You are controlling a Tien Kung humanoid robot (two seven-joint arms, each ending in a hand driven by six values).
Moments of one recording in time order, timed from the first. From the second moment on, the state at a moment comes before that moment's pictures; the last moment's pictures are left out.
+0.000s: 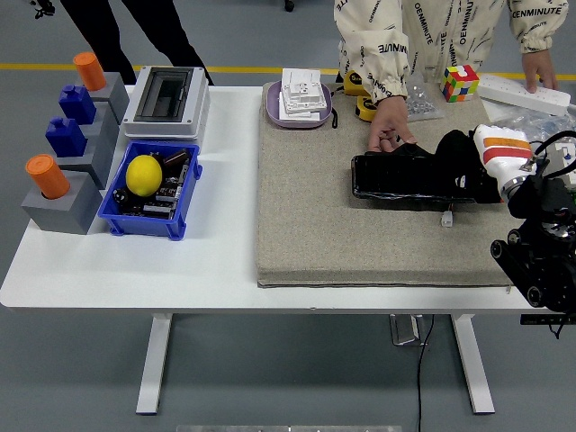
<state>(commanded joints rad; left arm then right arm) 0.00 0.17 -1.50 -0.18 1.22 0.04 0.18 0.71 -0.17 0.92 0.65 -2.17 -0.35 -0.13</state>
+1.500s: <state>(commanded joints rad) 0.01 0.18 -1.48 -0.18 1.22 0.04 0.19 0.76 0.00 0.74 0.70 -2.14 -0.36 -0.13</state>
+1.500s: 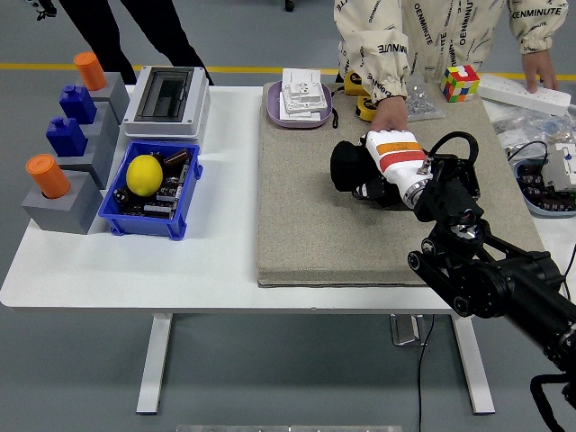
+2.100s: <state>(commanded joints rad) 0.01 0.17 -1.49 -0.18 1.22 0.04 0.19 0.72 -0.12 0.84 0.69 -2.15 -0.35 -0.13</state>
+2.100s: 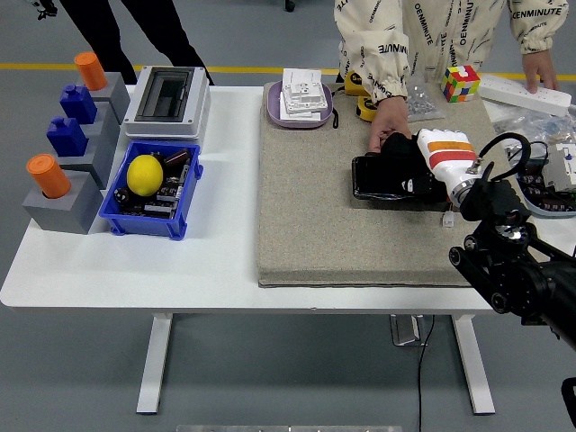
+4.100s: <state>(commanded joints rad) 0.03 0.19 -1.50 -0.18 1.24 0.03 0.18 0.51 -0.26 1.10 0.71 -2.19 -0.34 -0.17</state>
